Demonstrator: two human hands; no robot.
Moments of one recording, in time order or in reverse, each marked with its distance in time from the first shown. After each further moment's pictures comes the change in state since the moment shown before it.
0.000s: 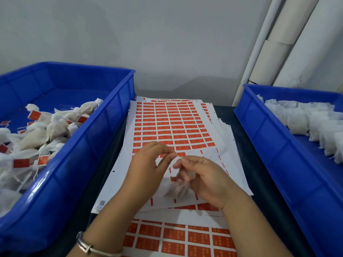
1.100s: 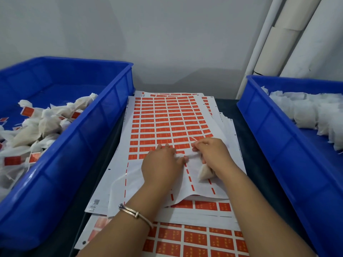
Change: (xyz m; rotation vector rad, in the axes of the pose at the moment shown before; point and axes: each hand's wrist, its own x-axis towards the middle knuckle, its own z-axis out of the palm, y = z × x) left_hand 0.032 -0.033 0.087 0.570 0.046 -0.231; right_hand 0.050 0.001 -0.046 -0.548 0.633 0.140
